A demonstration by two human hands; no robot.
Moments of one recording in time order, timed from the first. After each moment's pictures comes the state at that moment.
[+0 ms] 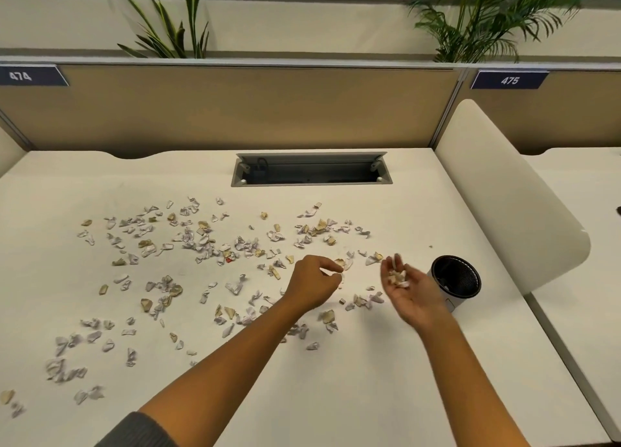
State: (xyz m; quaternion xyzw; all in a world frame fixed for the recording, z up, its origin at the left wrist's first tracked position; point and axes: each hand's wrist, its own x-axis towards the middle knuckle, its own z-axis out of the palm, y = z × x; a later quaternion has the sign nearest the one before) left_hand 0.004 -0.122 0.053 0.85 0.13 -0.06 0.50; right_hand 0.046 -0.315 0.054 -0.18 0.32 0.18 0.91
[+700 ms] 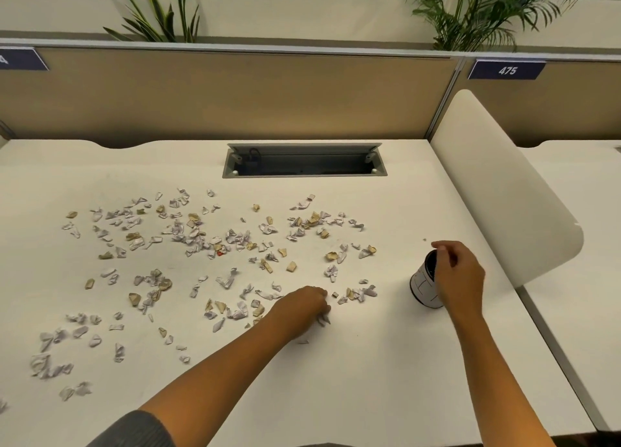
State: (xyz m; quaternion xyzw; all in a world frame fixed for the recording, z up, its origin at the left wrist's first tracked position) left_hand -0.014 -0.116 0.005 0.96 -0.20 -0.19 0.07; right_hand 0.056 -0.380 0.052 -0.87 0.09 -0.14 0.47
